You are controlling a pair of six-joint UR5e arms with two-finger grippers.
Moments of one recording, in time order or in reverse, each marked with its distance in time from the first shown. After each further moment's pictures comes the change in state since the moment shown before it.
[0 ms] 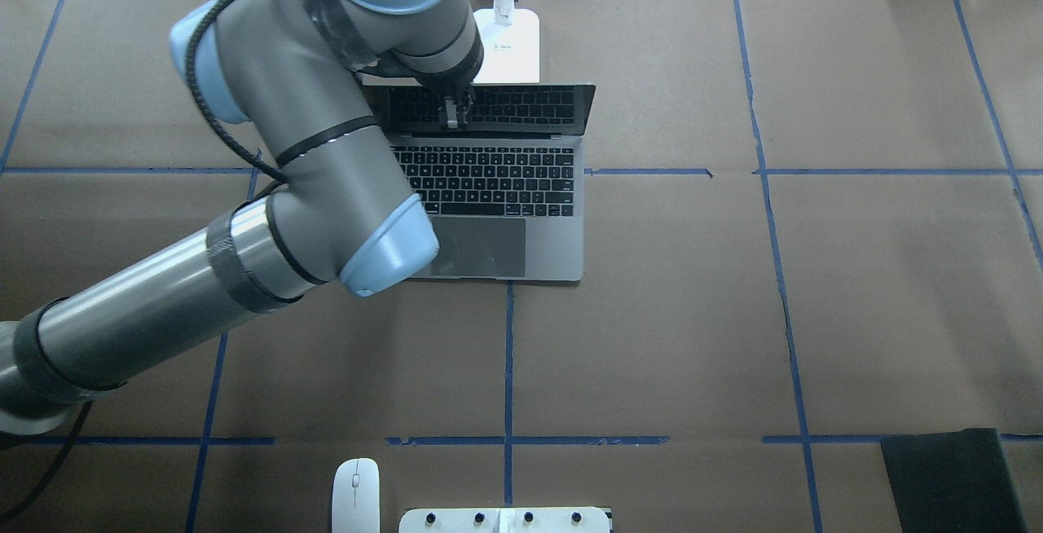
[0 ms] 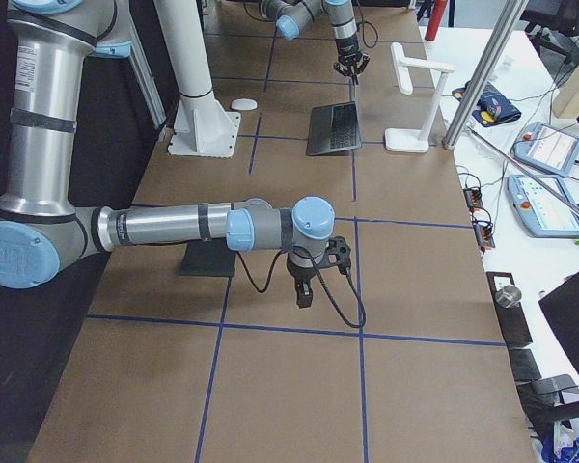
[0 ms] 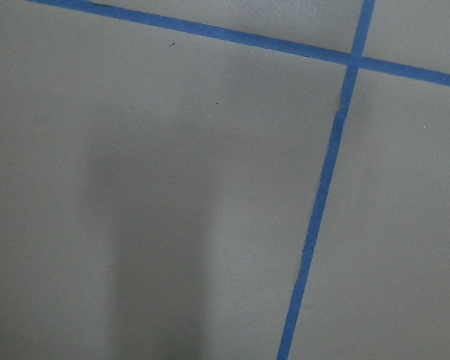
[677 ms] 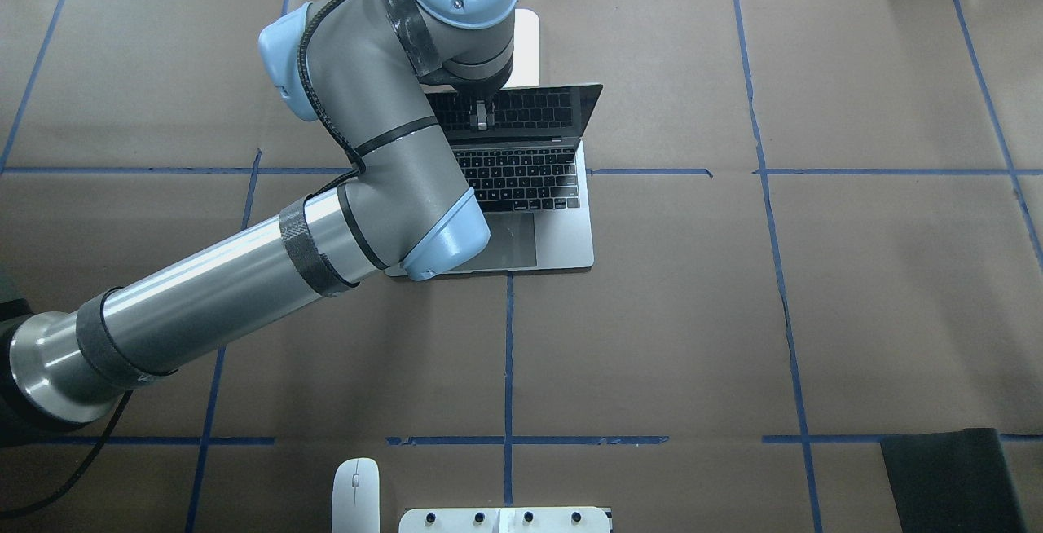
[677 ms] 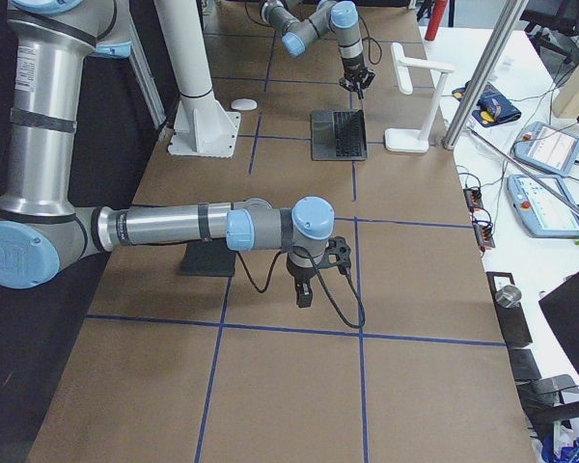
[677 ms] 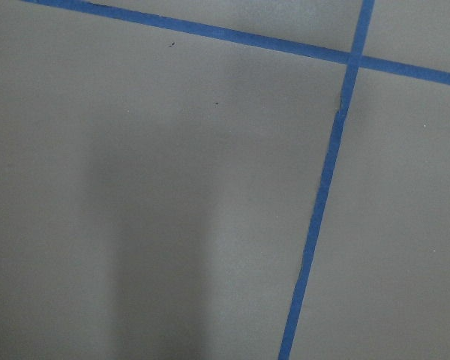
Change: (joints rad) left arm 0.016 -0.053 0.149 -0.033 0.034 -0.048; right arm 0.000 0.000 0.000 -0.001 0.001 0.004
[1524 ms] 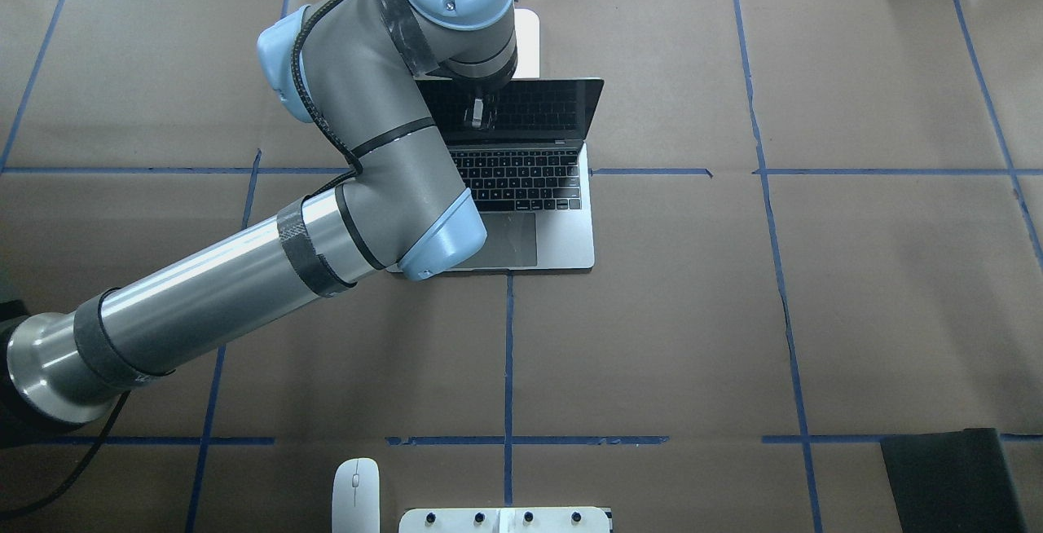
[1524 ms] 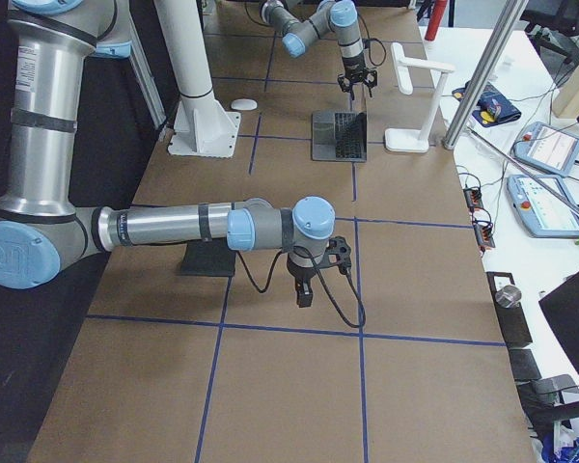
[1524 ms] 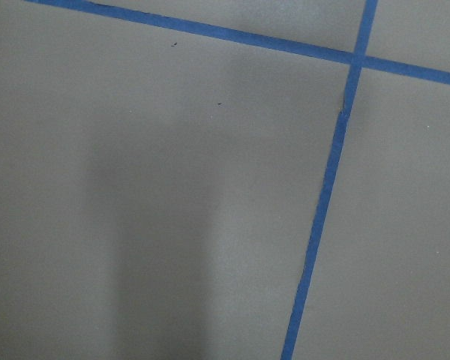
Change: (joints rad) left arm -0.002 0.018 -0.015 -0.064 -0.001 0.214; right arm -0.007 0.003 0.001 0.000 0.003 0.002
